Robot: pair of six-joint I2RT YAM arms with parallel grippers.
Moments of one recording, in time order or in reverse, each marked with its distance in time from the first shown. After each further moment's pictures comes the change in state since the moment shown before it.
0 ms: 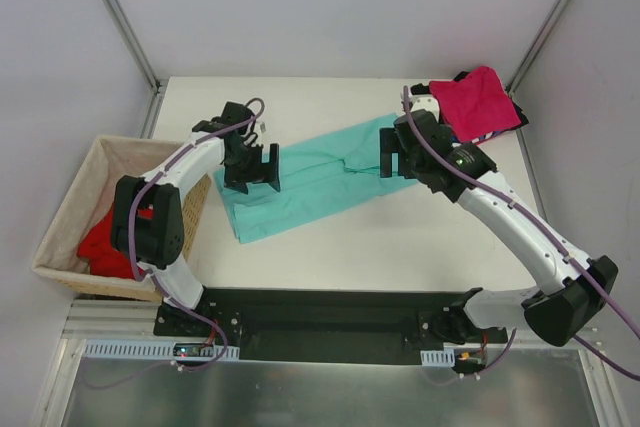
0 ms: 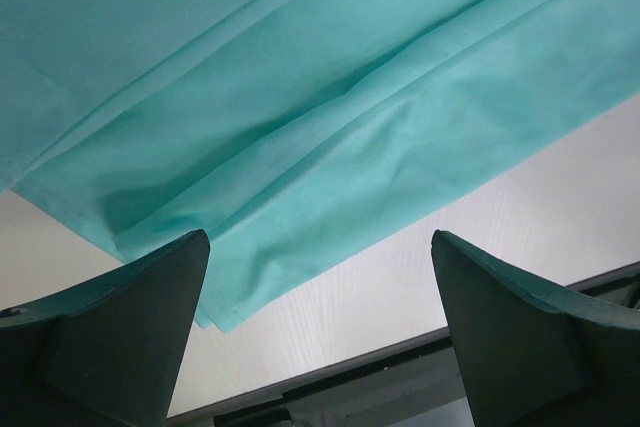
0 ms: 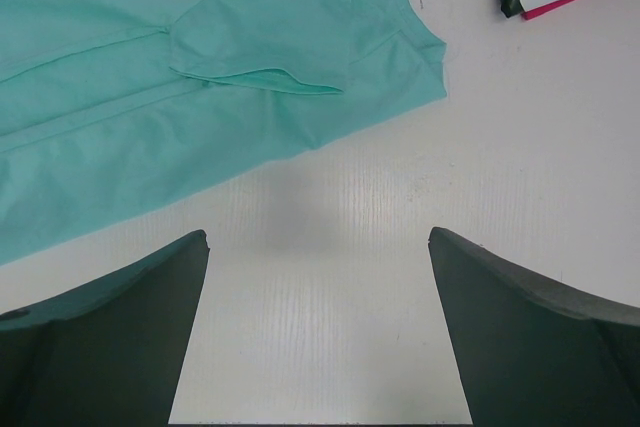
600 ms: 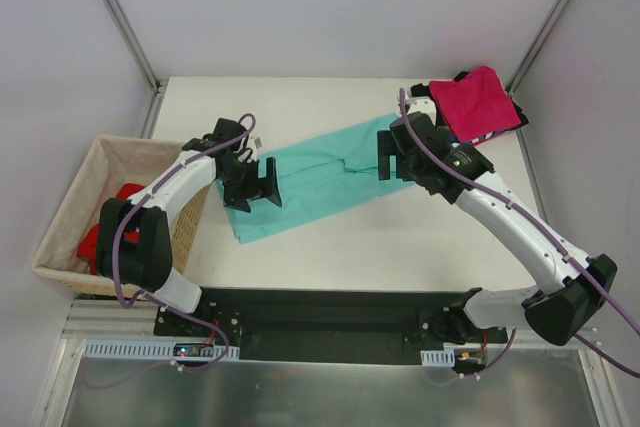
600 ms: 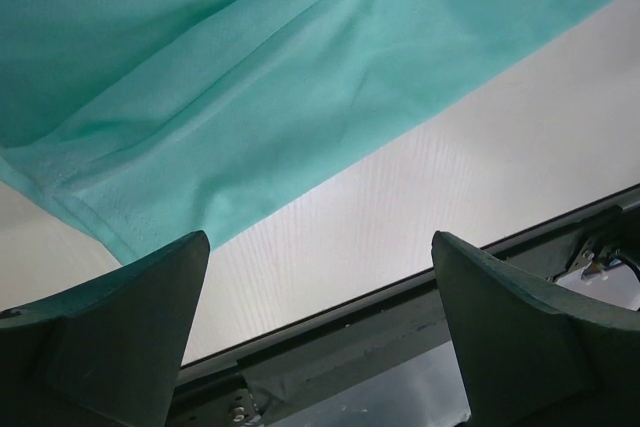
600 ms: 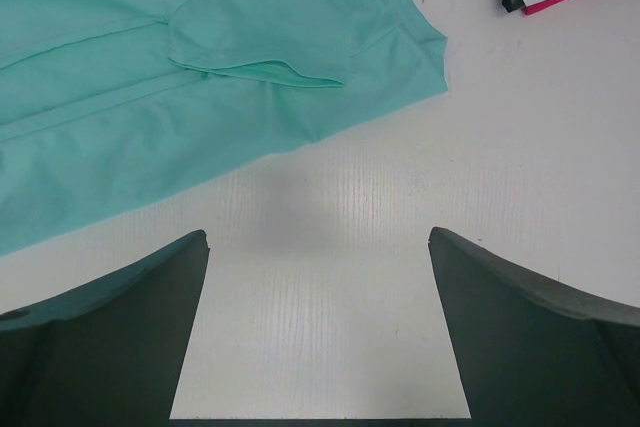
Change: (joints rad) left arm 0.005 -0.150 -0.185 0.017 0.130 -0.080; right arm 0.027 0.003 0.000 -0.018 0.023 0.008
